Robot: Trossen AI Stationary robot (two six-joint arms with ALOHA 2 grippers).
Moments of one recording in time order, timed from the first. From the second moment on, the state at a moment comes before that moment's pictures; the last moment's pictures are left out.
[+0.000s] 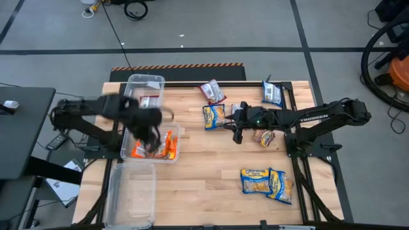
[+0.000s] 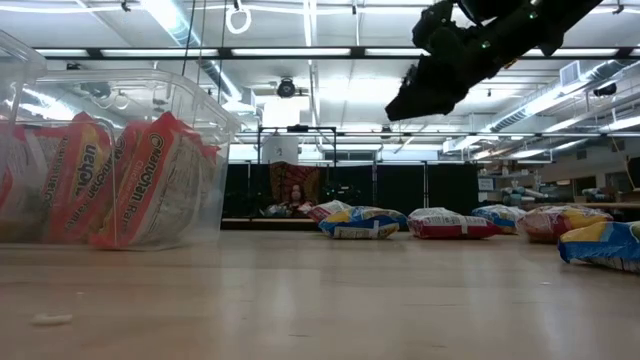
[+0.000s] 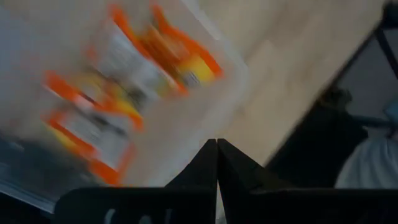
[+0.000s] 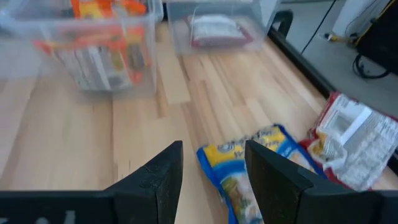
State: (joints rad) left arm -0.11 1.33 1.59 -1.49 0.14 -0.86; right arm -0.06 1.21 0.67 0.05 0.22 0.06
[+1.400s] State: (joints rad) left arm -0.54 1.55 1.16 -0.58 -0.09 -0.77; right arm 0.22 0.98 0.67 -0.12 0.32 0.18
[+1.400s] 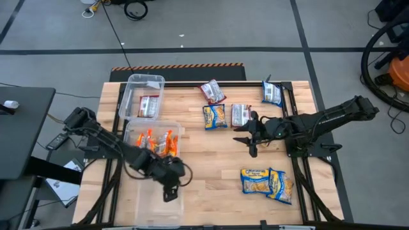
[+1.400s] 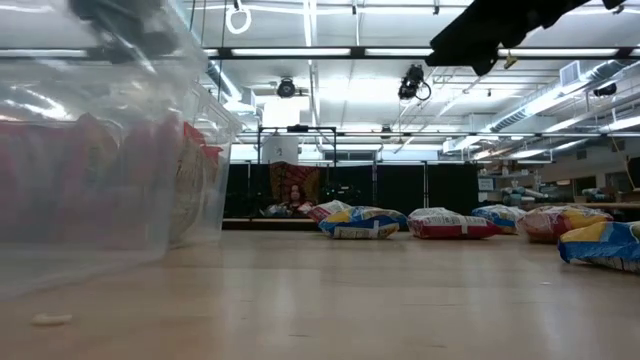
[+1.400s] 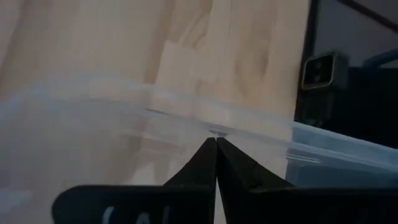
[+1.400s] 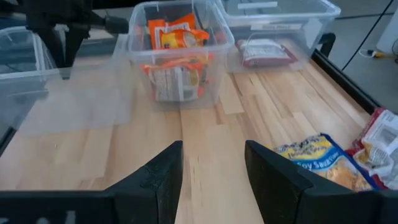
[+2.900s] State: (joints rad) left arm 0.22 0.96 1.15 -1.14 -0.62 -0.53; right arm 0.19 0.96 0.67 0.08 0.37 0.07
